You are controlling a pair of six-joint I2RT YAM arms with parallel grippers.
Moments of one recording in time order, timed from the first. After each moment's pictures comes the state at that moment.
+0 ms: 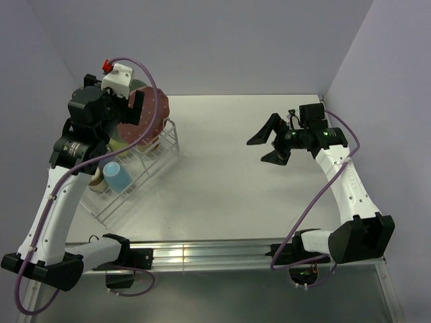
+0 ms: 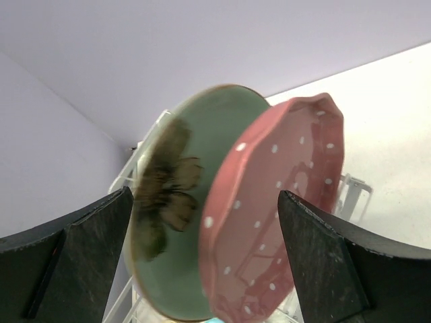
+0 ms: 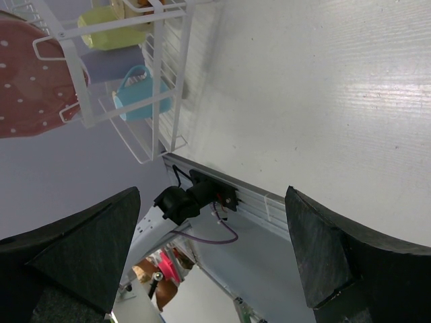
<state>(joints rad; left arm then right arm) -0.32 1.14 1.51 -0.54 -0.24 0.27 0.10 1.26 1.25 -0.88 -0.65 0.78</state>
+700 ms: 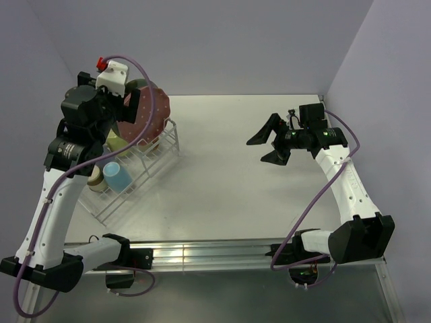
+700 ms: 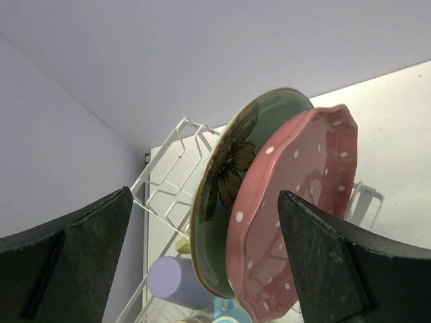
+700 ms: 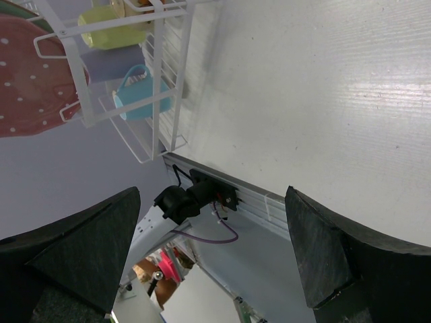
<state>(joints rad) -0.32 1.13 1.55 -0.55 -0.26 0.29 0.10 1.26 1.25 -0.88 -0.65 0.78</state>
